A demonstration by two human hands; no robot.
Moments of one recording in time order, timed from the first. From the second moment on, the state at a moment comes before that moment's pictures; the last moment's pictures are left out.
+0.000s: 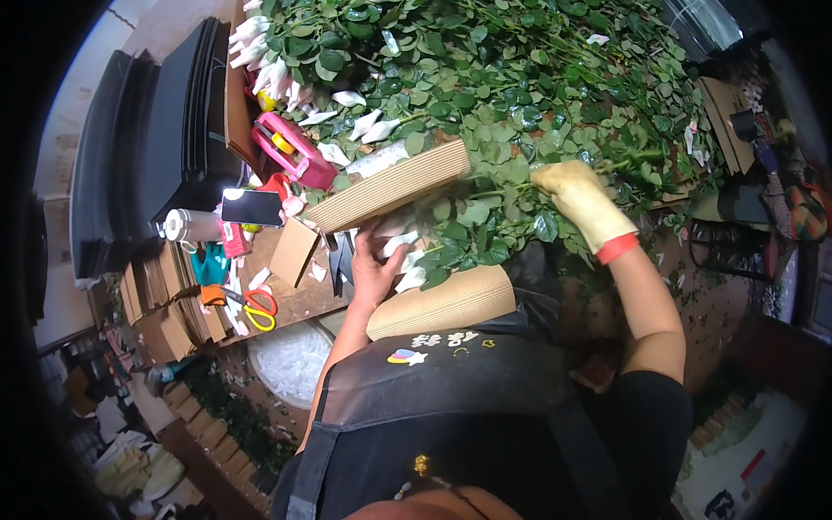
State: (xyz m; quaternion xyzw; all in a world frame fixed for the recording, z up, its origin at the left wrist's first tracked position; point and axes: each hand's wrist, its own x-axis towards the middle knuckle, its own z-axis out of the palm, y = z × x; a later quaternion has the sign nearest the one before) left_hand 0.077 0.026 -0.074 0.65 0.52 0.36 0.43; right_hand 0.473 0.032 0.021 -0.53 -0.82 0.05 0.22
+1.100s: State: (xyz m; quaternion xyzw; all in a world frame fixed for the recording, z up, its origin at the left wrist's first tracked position) left_hand 0.070 0.033 -0.077 0.73 0.53 0.28 0.34; right_hand 0.471 0.207 -0.019 -0.70 -0.72 -0.05 0.03
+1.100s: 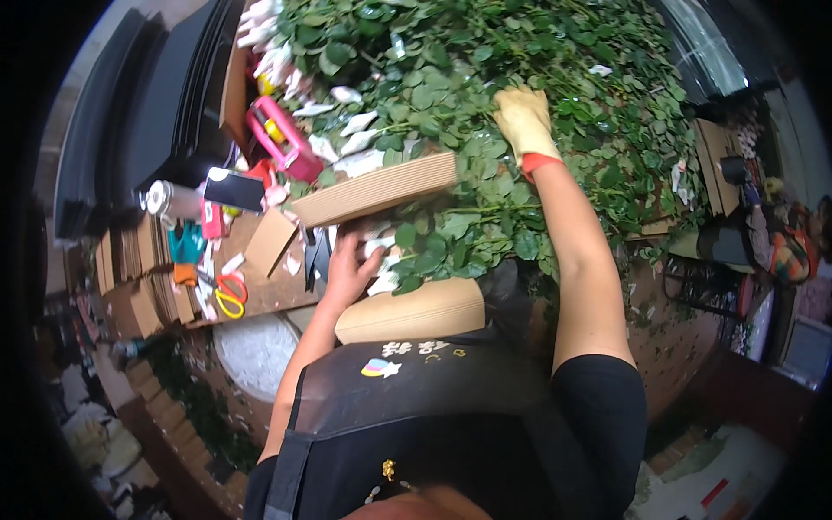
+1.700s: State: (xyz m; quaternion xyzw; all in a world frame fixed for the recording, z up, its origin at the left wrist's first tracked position) left_hand 0.066 0.028 -0.081 0.71 0.53 0.27 0.37; right_hand 0.474 0.071 0.140 -0.58 -0.74 -0.05 0.34
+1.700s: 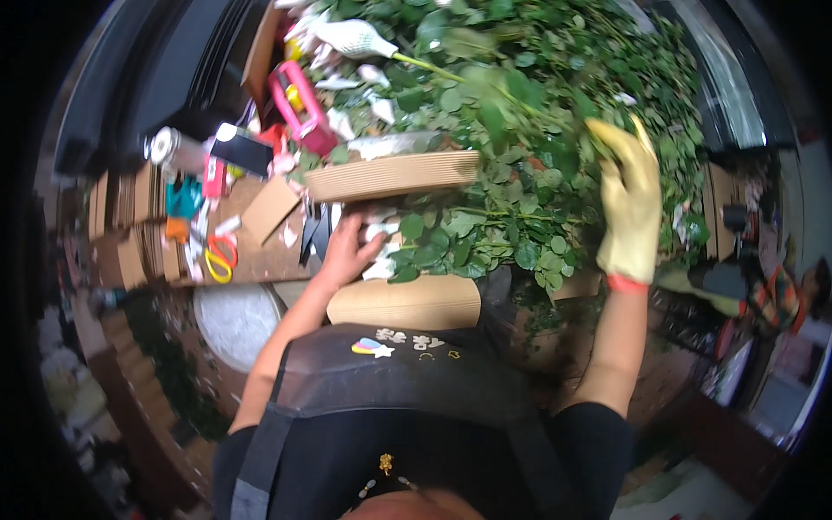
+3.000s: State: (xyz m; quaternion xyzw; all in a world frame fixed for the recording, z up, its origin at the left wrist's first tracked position) left_hand 0.082 0.026 -0.046 0.65 0.54 0.47 0.25; right_hand 0.284 0.083 -0.008 -0.55 -0.83 0.09 -0.08
